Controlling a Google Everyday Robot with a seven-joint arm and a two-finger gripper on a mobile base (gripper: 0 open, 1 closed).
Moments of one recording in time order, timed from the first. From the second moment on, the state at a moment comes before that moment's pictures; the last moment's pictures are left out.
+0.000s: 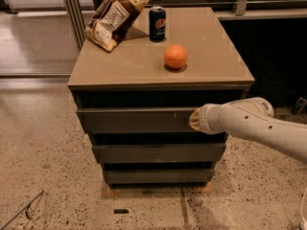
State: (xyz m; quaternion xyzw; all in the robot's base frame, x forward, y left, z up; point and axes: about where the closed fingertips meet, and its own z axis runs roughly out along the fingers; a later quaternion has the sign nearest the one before) arm 0.630 -0.161 0.649 -0.70 0.62 -0.14 0.33
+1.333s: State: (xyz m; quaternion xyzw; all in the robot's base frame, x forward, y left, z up) arm 0.606 -0.161 0.692 -0.69 0.65 -0.03 0.32
